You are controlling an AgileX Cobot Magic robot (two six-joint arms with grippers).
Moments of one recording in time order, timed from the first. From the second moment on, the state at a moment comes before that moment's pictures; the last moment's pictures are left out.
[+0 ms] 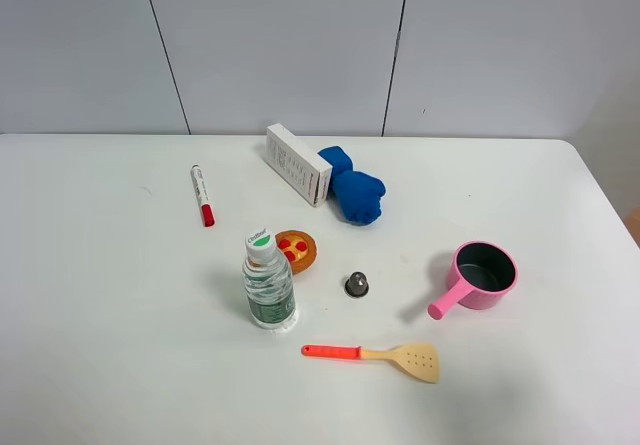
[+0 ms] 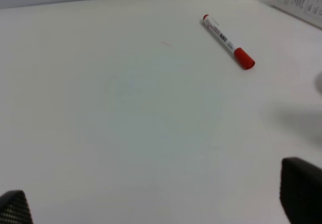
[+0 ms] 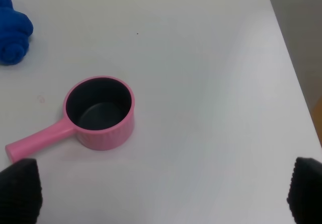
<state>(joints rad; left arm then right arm) 0.01 -0.01 -0.51 0.01 1.06 0.03 0.01 0.00 -0.50 -0.04 1.06 0.00</state>
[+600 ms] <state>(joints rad) 0.01 -0.01 -0.51 0.01 1.06 0.03 0.01 0.01 -0.50 -0.04 1.06 0.00</state>
